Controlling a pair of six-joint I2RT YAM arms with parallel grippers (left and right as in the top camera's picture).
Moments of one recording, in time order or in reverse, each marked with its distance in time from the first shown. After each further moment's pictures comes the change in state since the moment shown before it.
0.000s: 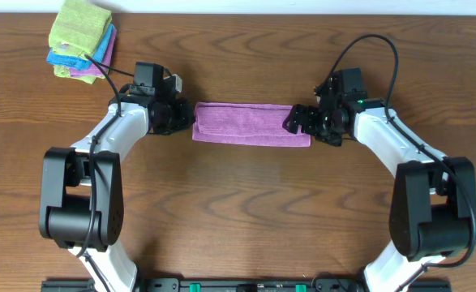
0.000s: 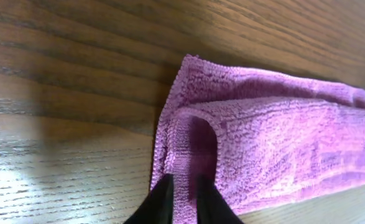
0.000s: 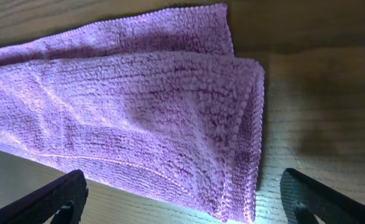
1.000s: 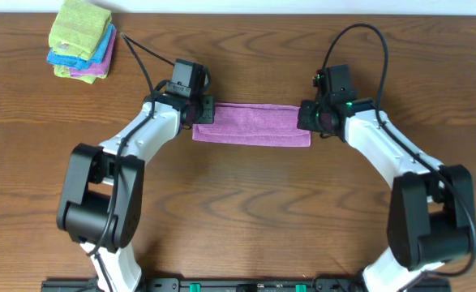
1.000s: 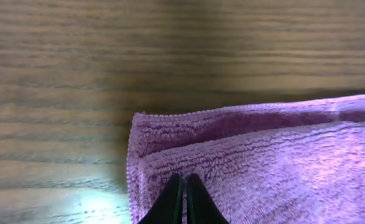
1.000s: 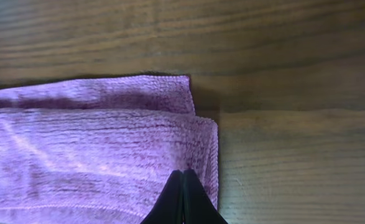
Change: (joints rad) left arm -0.185 0.036 0.059 0.076 -0.350 0.100; right arm 0.086 -0.035 0.005 0.073 0.322 0.001
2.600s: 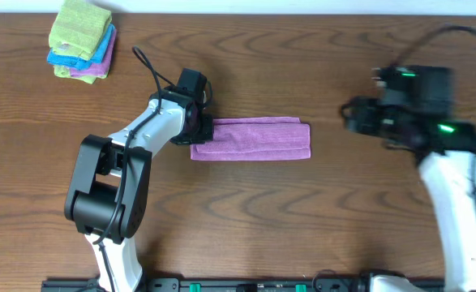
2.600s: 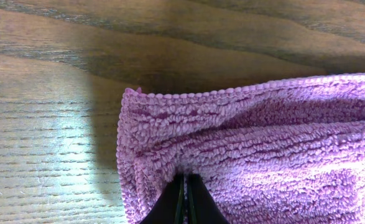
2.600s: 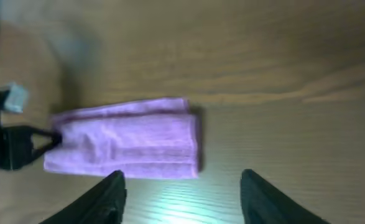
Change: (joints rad) left arm -0.008 0.059 0.035 -0.290 0.027 -0.075; right arm -0.327 -0.472 0.033 -0.342 -0.329 -0.209
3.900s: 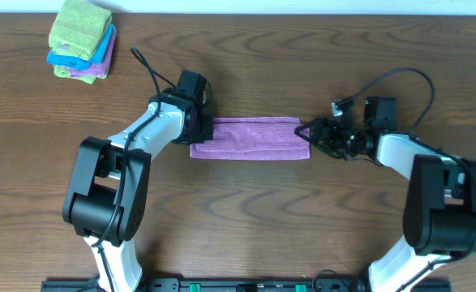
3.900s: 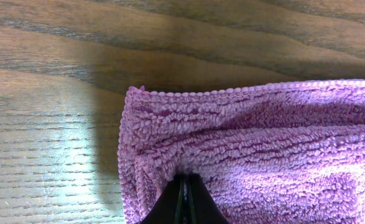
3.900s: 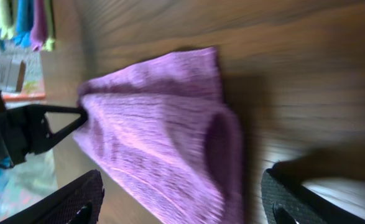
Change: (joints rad) left arm -0.001 -0.015 -0.034 0.068 -0.019 -0.003; right arm 0.054 0.524 -0.311 0.656 -0.460 0.184
